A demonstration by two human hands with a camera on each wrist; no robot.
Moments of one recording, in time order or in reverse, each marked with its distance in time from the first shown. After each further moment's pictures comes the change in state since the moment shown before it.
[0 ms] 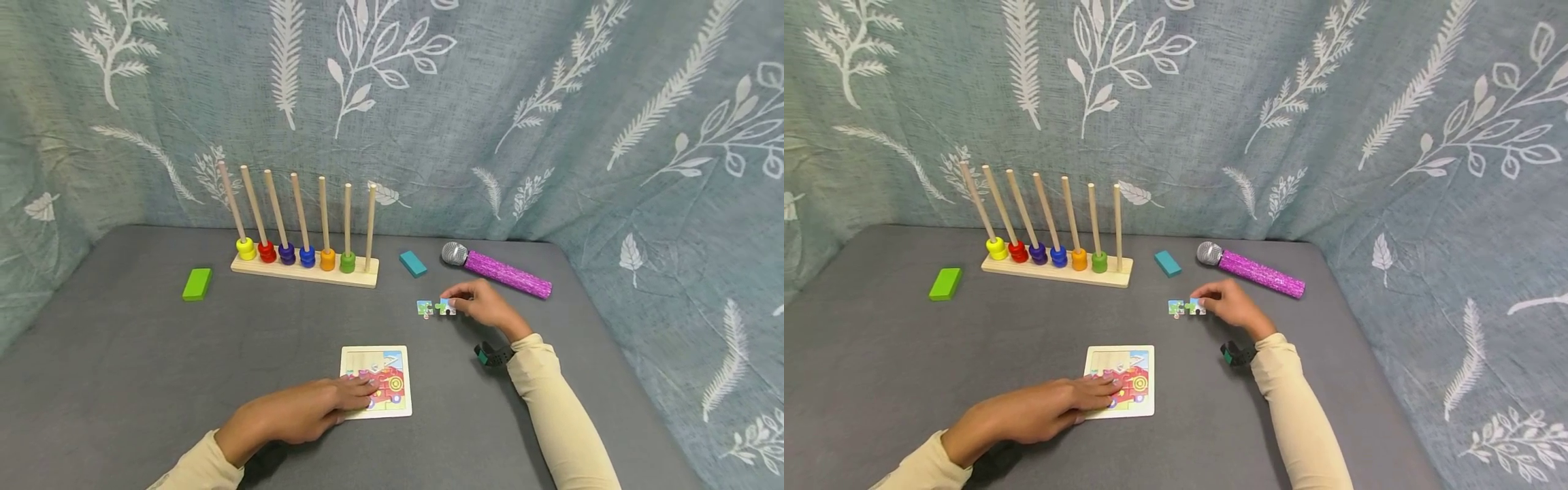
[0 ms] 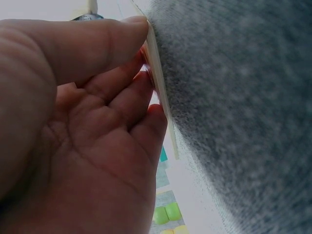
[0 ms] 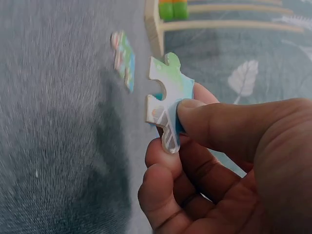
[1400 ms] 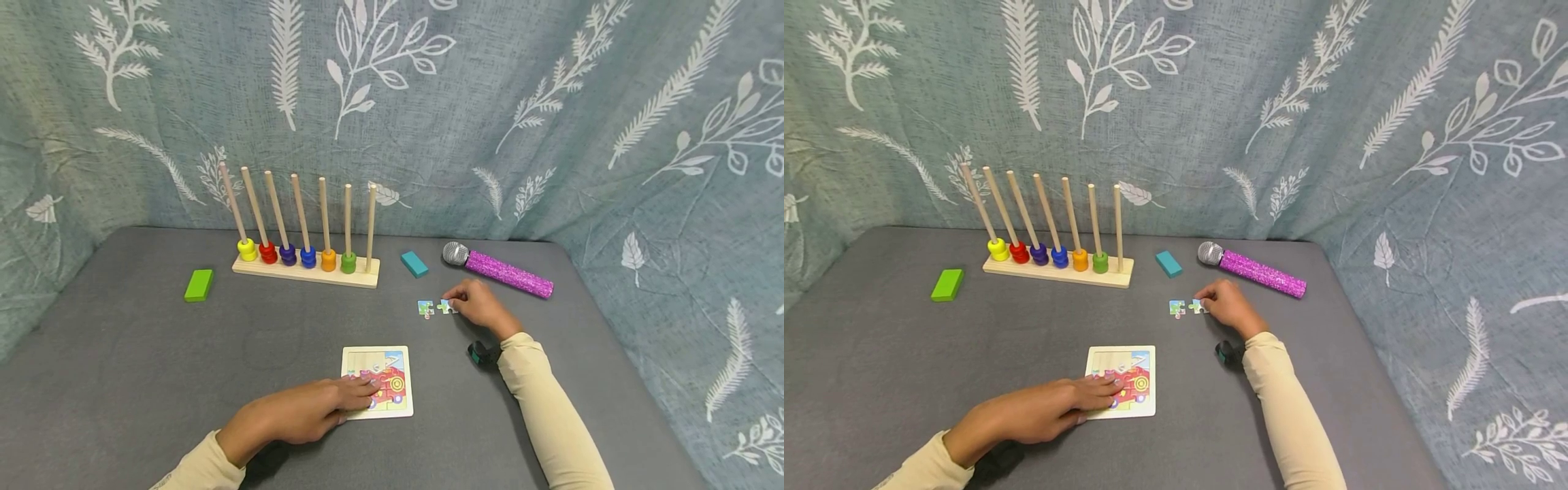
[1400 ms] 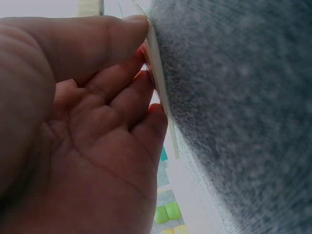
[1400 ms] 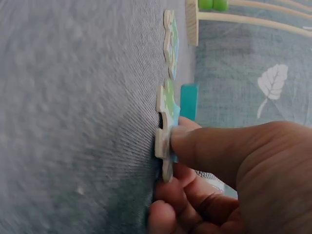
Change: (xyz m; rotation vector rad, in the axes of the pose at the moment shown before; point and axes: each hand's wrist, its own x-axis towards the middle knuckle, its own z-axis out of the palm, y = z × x) left_hand 0.001 0.001 0.000 -0.013 -0.003 -0.015; right_hand 0.014 0.010 0.011 -0.248 0.075 0.007
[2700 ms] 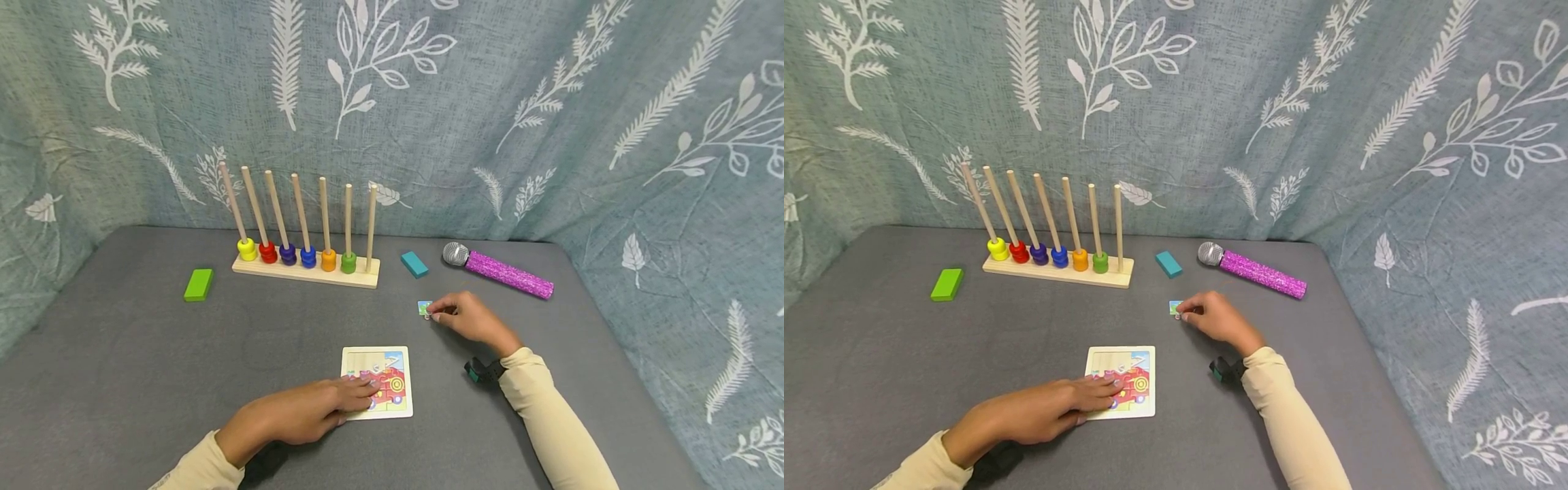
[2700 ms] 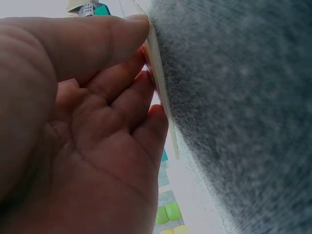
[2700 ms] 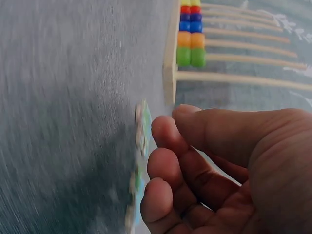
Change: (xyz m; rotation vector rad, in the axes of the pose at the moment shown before) left_hand 0.000 -0.001 0.000 -0.013 -0.018 -0.014; right_hand -0.019 -0.032 0.008 0.098 -0.075 -0.112
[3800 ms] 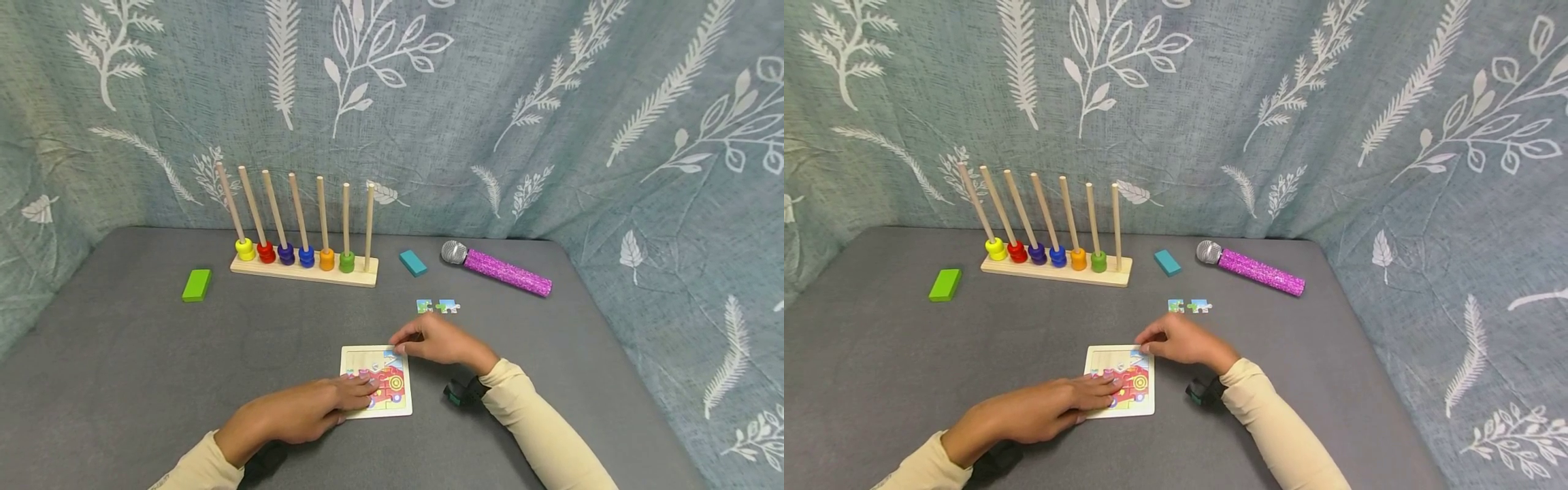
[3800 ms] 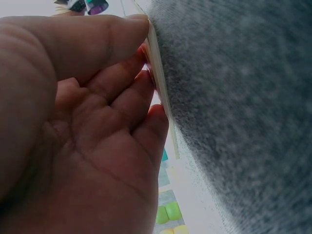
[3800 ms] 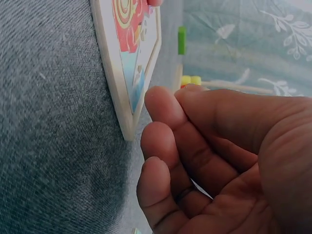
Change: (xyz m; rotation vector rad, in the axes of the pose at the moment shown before) left_hand -0.001 -0.001 -0.001 0.021 0.013 0.016; right_hand 0.000 -0.049 0.034 0.116 -0.276 -0.166
